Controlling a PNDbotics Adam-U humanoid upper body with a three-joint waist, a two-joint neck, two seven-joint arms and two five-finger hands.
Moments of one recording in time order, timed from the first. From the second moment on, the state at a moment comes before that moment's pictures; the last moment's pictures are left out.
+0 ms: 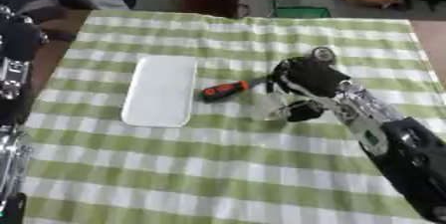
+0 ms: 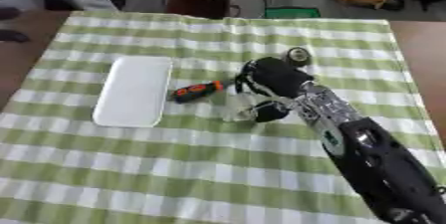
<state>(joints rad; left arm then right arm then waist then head) -0.33 0.22 -0.05 -1.93 -0.05 -0.09 0.00 -0.59 -0.44 0.35 -1.36 1.00 -0.35 0.11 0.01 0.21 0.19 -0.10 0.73</state>
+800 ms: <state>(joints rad) -0.39 0.19 -0.11 -1.93 -0.02 -0.09 -0.05 -0.68 -0.54 0.29 -1.43 0.76 -0.21 0.13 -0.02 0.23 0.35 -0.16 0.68</state>
